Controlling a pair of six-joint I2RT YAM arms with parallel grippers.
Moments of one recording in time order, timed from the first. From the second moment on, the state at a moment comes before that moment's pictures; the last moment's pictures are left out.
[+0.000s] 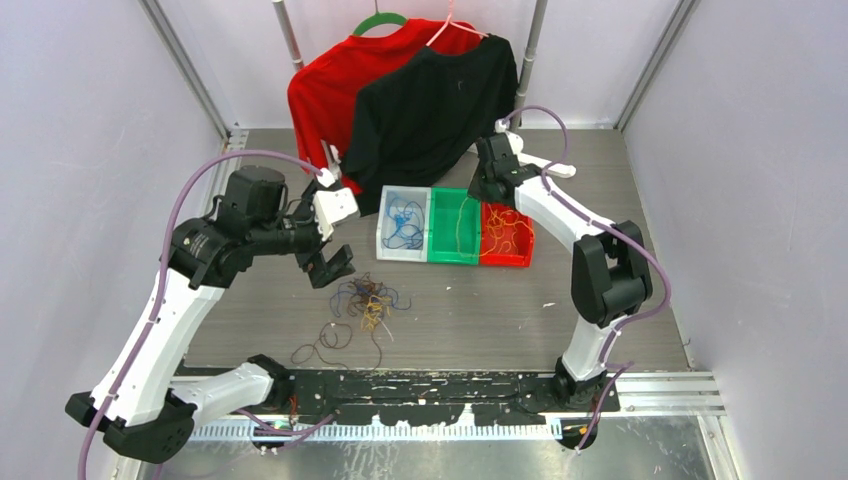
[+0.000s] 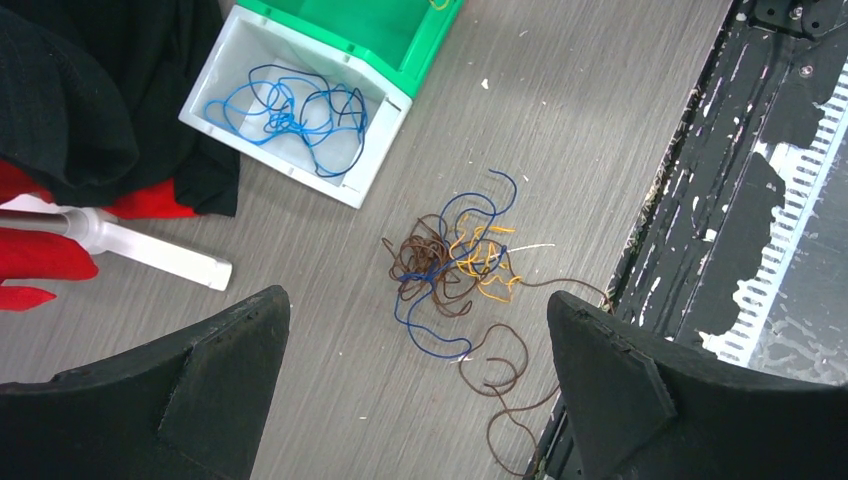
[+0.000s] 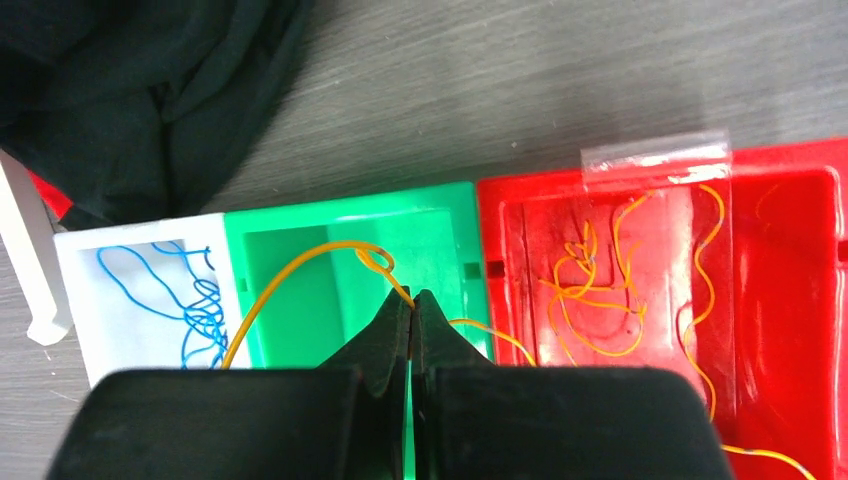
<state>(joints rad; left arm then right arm) -0.51 1.05 1.45 -1.09 0.44 0.52 0.40 1.78 1.38 -0.40 0.18 0.65</state>
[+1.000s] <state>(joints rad) -0.51 1.04 1.45 -1.09 0.44 0.52 0.19 1.67 1.25 -0.39 0.11 0.57</state>
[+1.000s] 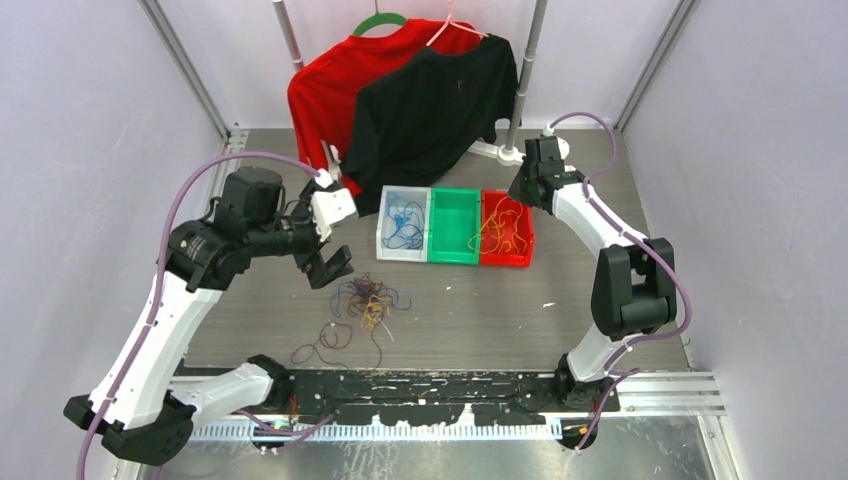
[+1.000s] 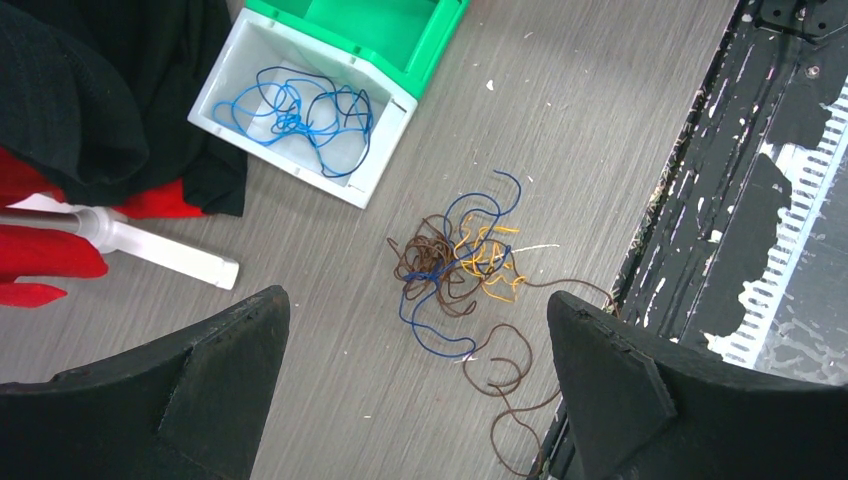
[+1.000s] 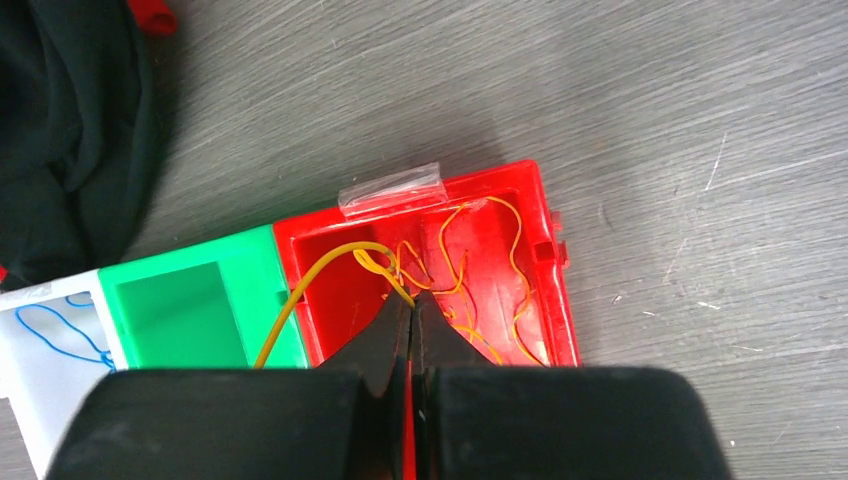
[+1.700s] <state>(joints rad) -0.51 1.04 1.45 -1.08 0.44 0.52 0.20 1.73 1.32 -0.51 0.12 0.54</state>
